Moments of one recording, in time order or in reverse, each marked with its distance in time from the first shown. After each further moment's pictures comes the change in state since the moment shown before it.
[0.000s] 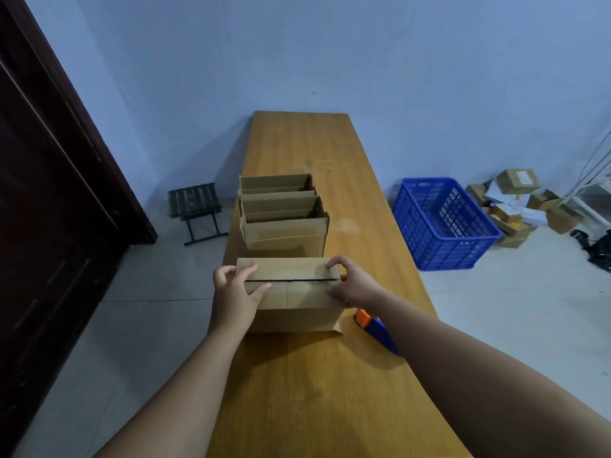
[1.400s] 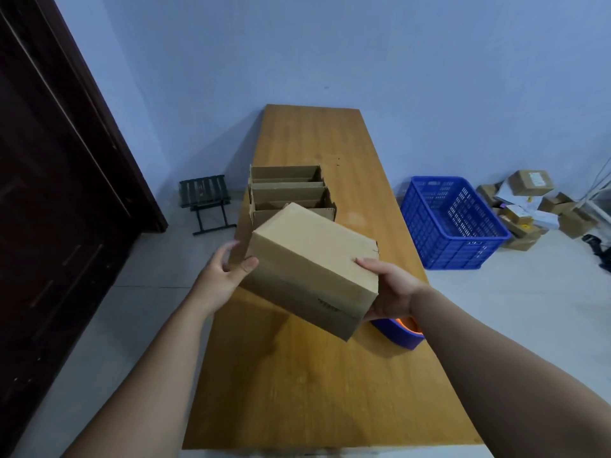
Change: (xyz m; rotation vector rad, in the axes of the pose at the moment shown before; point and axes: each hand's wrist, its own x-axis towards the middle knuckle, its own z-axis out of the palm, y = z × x) left_hand -0.013 -0.003 -0.055 -0.337 -0.204 -0.095; right_hand -0.035 0.029 -0.035 0.702 -0.382 0.218
